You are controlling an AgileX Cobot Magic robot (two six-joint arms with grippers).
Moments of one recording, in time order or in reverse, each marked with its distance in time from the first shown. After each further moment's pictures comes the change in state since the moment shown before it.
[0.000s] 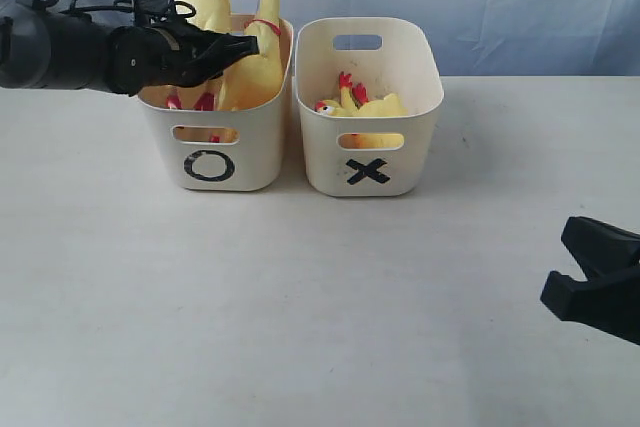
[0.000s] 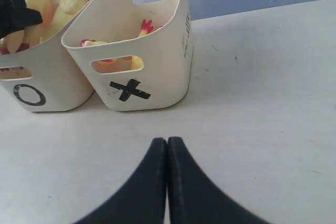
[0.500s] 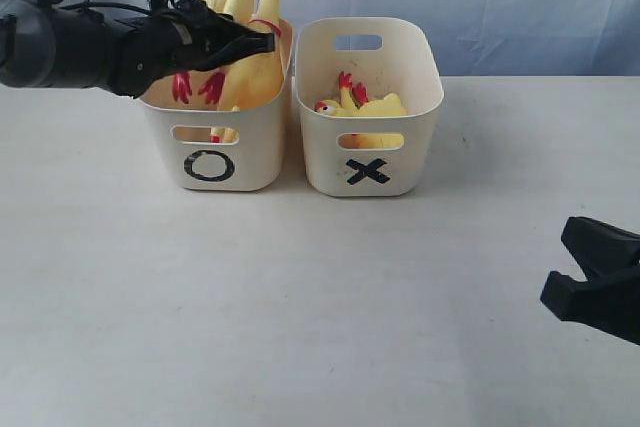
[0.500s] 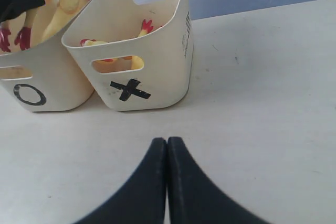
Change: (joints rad) left arm -0.029 -0.014 0.000 0.153 -0.115 0.031; right arm 0.000 0.000 0.000 0.000 0.000 0.000
